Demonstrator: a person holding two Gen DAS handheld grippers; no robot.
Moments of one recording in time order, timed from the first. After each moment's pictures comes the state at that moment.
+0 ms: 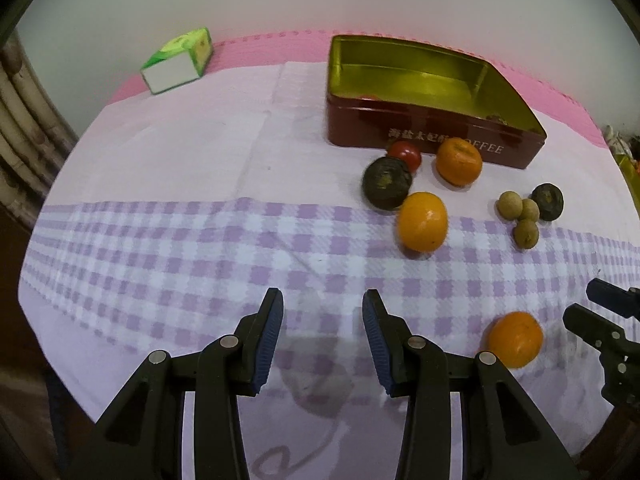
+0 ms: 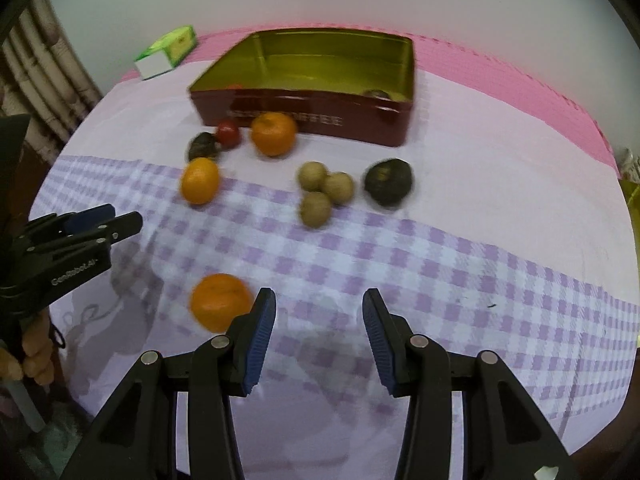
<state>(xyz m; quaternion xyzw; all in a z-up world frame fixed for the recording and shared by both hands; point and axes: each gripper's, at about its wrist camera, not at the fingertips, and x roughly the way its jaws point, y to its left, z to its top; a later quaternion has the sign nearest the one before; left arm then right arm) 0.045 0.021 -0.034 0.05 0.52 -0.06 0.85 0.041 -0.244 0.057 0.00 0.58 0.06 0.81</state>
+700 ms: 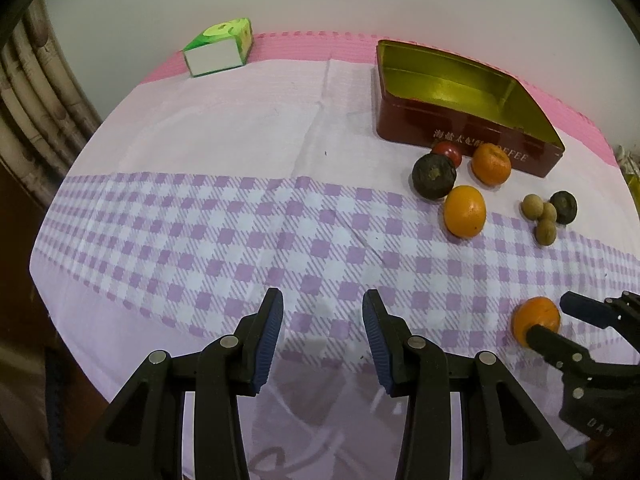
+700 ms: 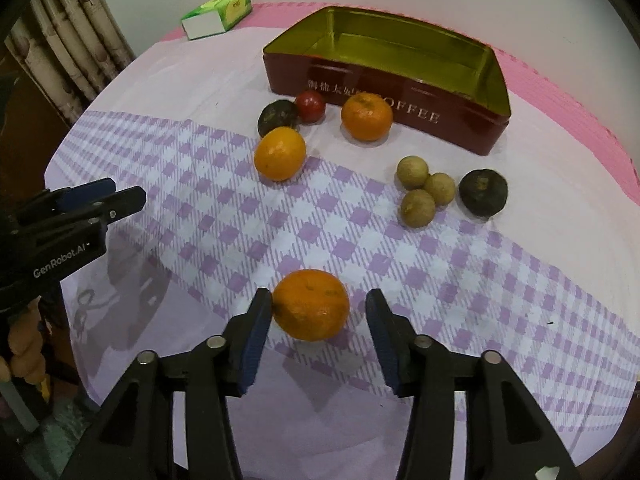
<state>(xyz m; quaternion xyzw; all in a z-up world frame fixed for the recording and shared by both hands) 0.026 0.055 -0.031 0.02 0.52 -0.03 0.85 0.045 -0.190 0.036 -0.04 0.61 0.11 0.79</state>
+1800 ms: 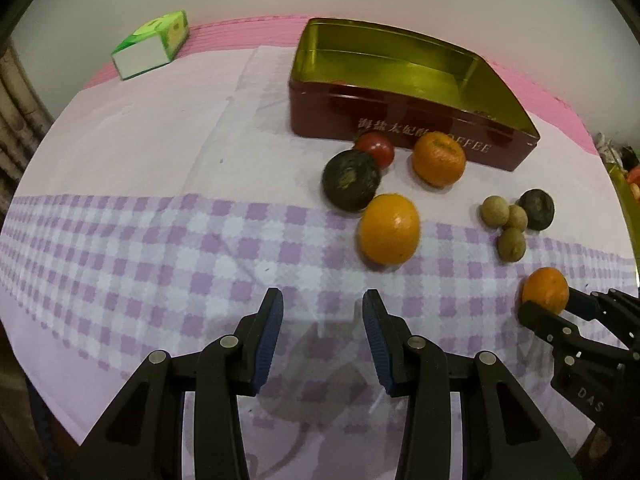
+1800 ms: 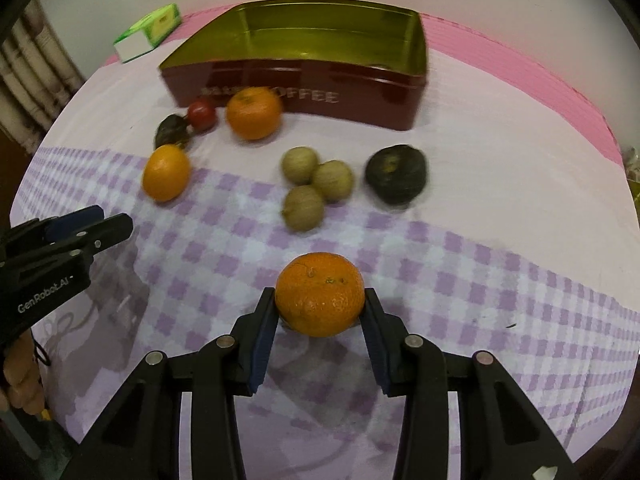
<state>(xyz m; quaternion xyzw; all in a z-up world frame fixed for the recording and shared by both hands) 0.074 -0.011 -0.056 0.01 0.54 -0.09 0.84 0.069 -0.249 0.016 -0.01 0.61 0.02 0.79</state>
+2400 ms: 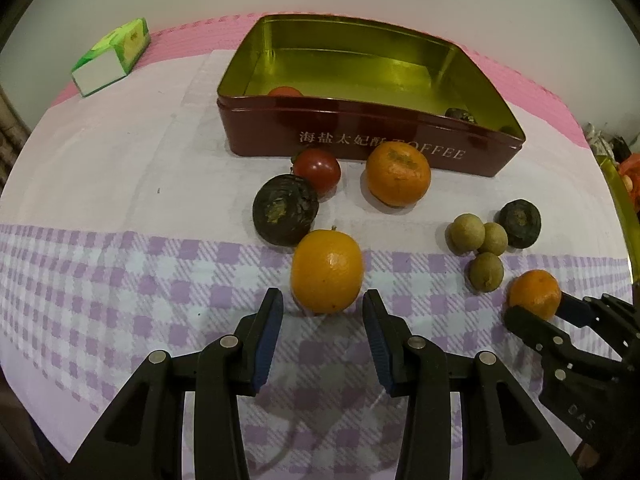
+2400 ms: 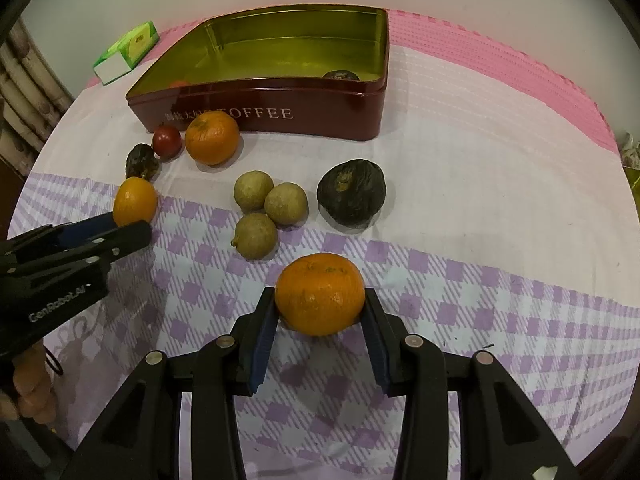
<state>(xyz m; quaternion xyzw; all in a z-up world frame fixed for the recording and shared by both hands) 0.109 -0.051 -0.068 0.02 0.55 -0.12 0.83 0.081 -0.280 0.019 0.01 0.61 0.02 0.79</state>
